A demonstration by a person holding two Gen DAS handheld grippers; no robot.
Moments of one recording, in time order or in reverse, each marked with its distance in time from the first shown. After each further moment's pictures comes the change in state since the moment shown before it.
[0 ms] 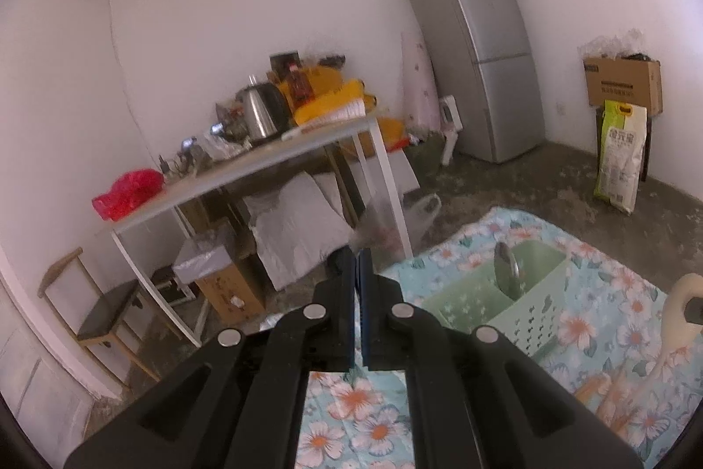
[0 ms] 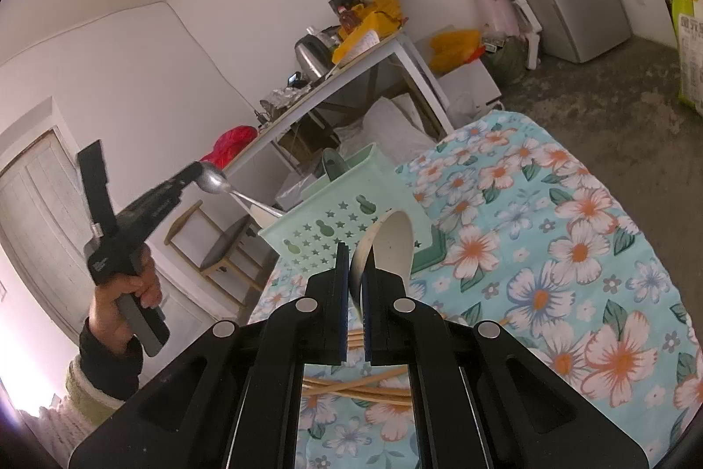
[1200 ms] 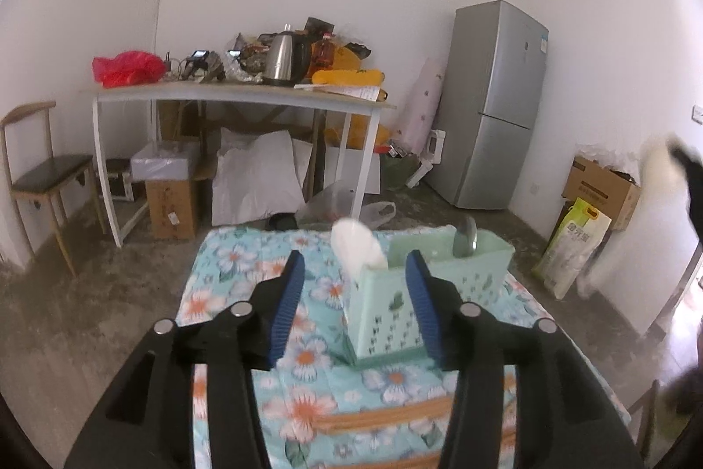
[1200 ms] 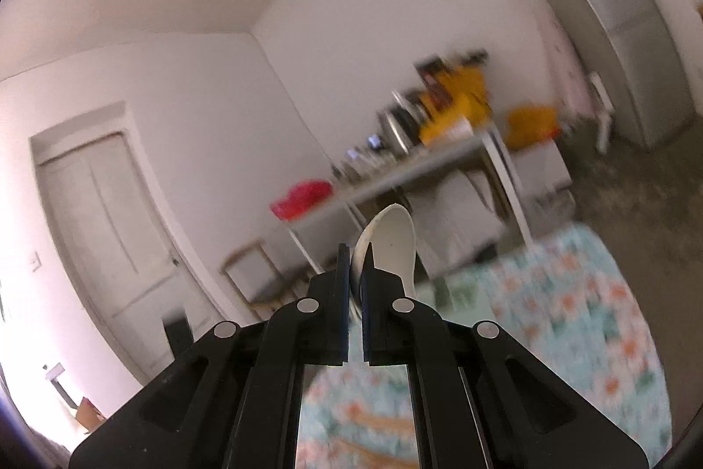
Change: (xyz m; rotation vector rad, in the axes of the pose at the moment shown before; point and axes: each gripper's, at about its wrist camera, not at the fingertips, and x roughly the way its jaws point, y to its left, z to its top) left arm -0.052 0.047 -0.086 -0.448 -0.007 -0.182; right arm -0.028 0.075 0.104 -0.195 -0.232 0.247
